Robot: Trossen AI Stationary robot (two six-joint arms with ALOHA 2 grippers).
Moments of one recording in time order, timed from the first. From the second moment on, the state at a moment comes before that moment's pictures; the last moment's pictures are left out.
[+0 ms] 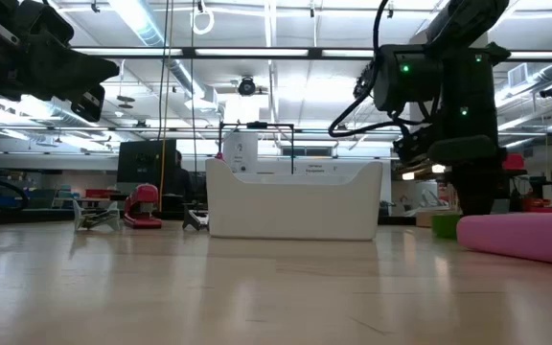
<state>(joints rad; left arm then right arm) -0.06 0.01 0.01 0.05 0.00 -0.17 0.02 1.61 0.85 -0.84 0.01 0.67</state>
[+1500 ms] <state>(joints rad) -0.06 0.01 0.01 0.05 0.00 -0.17 -0.15 1.53 1.31 -0.73 0.01 0.17</state>
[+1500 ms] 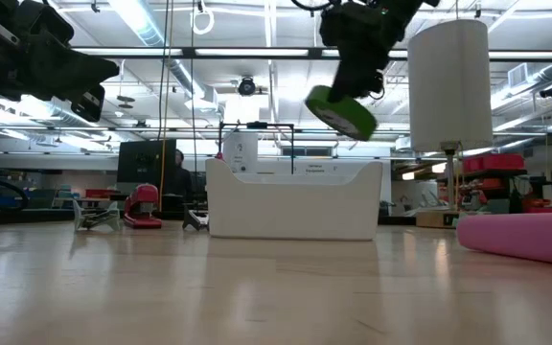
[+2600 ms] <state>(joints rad) -0.06 0.01 0.01 0.05 0.00 -0.17 -0.26 1.81 1.32 -0.42 -0.07 0.18</state>
